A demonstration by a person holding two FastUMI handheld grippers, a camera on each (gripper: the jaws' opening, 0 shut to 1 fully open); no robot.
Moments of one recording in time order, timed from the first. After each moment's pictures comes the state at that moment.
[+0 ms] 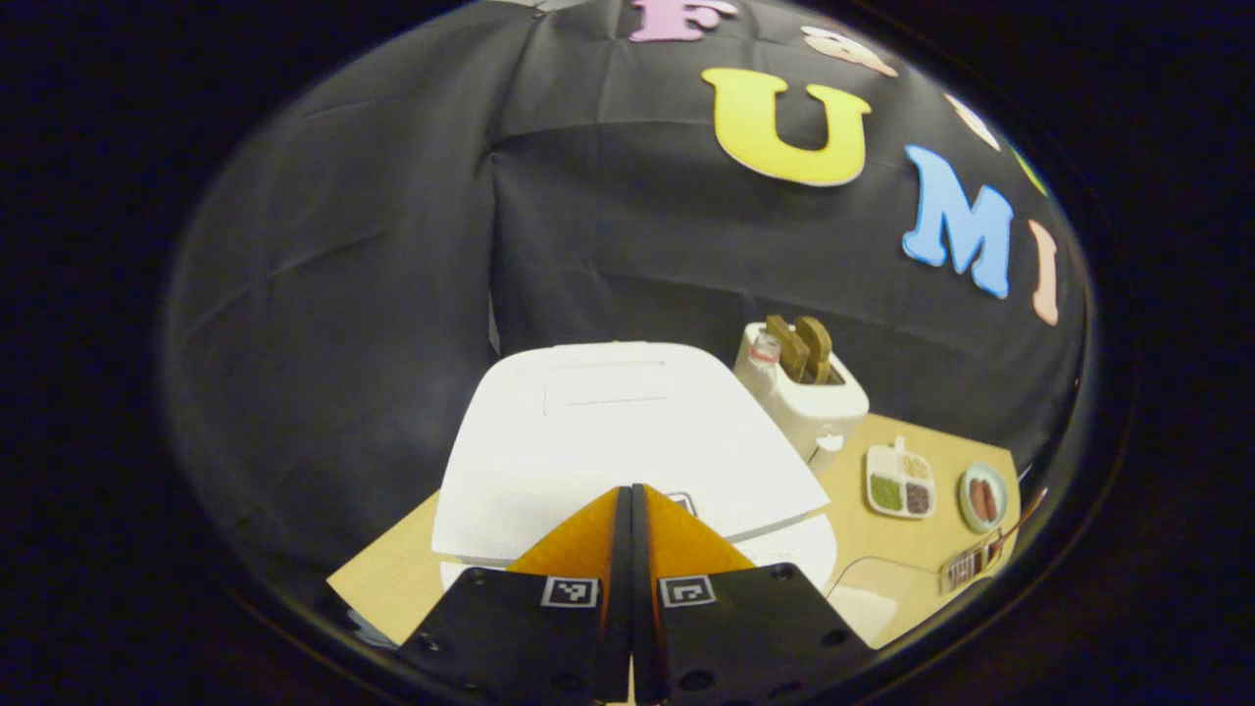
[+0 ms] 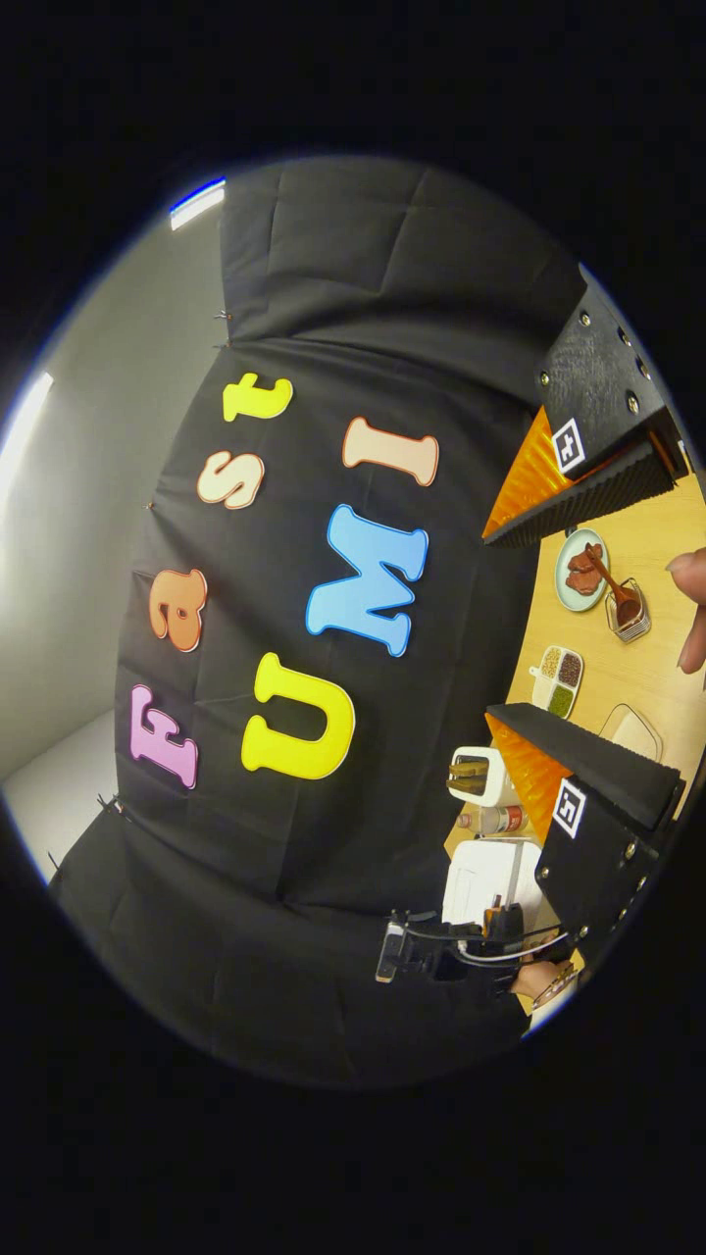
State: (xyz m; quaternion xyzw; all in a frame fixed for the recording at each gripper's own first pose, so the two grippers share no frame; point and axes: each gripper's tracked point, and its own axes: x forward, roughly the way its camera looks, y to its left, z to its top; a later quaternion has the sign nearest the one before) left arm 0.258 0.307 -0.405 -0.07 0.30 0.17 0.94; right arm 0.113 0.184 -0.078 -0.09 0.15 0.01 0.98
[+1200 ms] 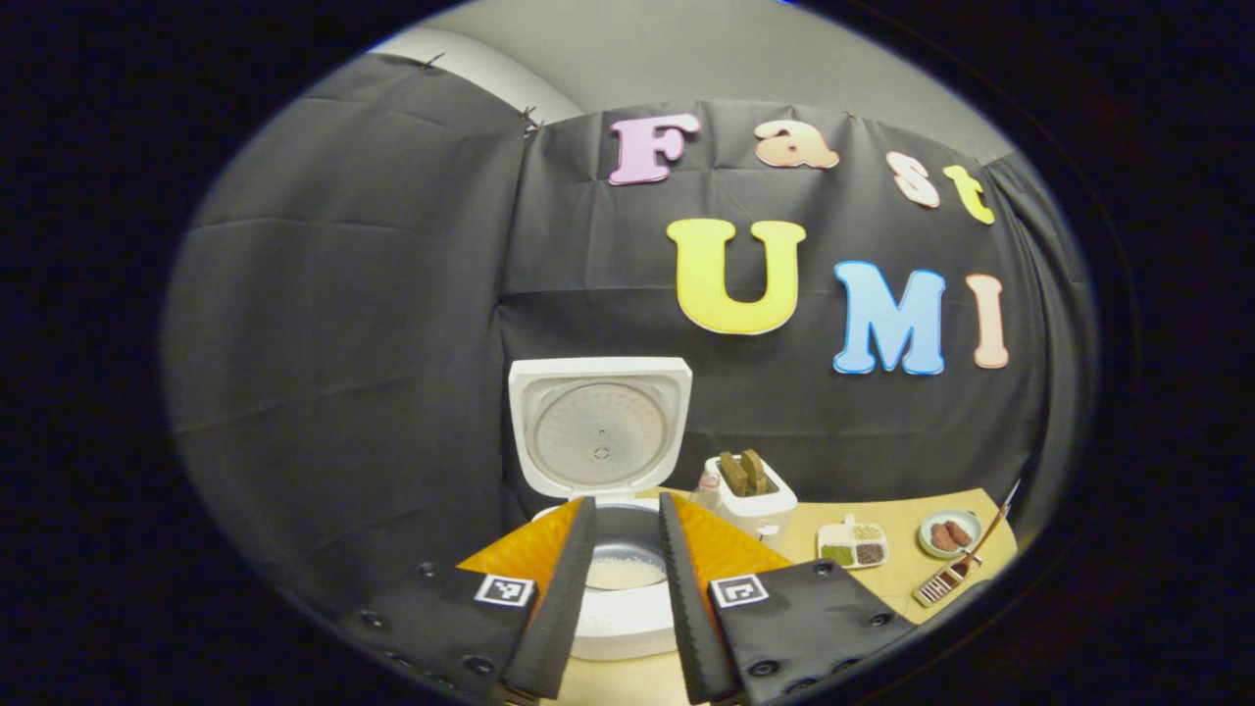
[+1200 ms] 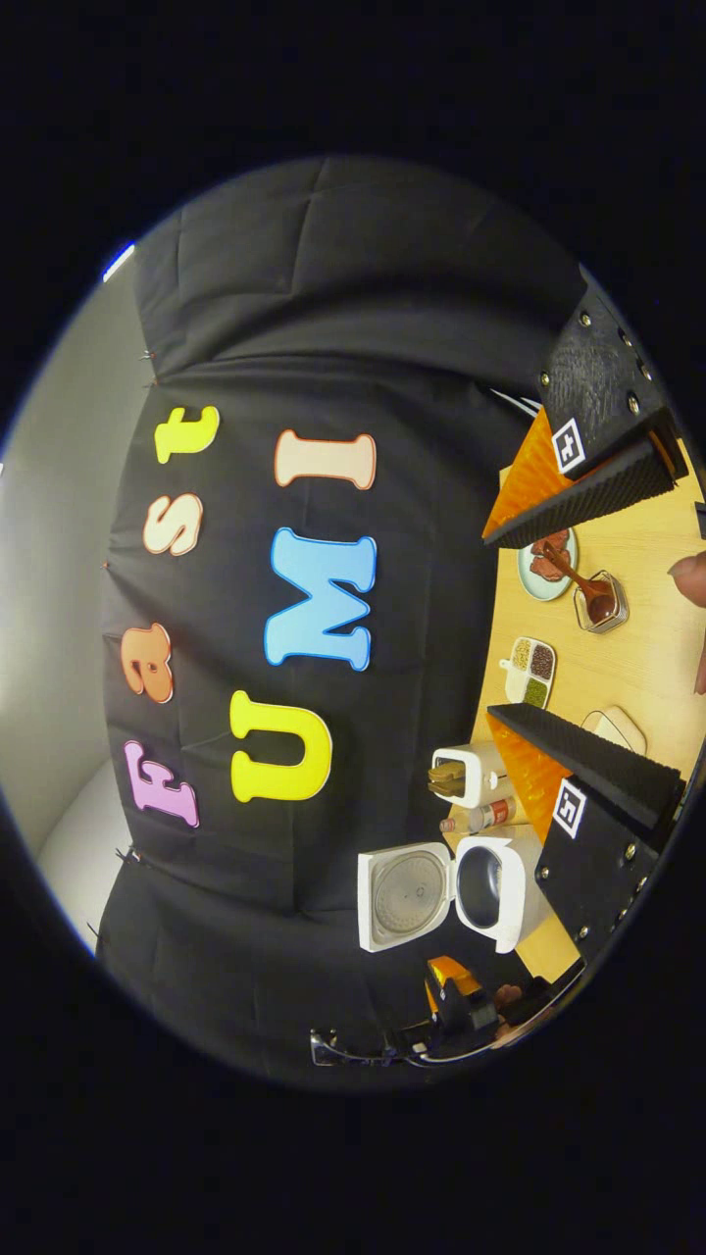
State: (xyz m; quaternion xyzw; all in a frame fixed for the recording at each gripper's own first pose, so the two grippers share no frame) left arm 0.173 0.265 -0.251 0.03 0.14 0.14 0.98; right arm 0.102 0.101 -0.154 0.01 0.19 0.03 0.98
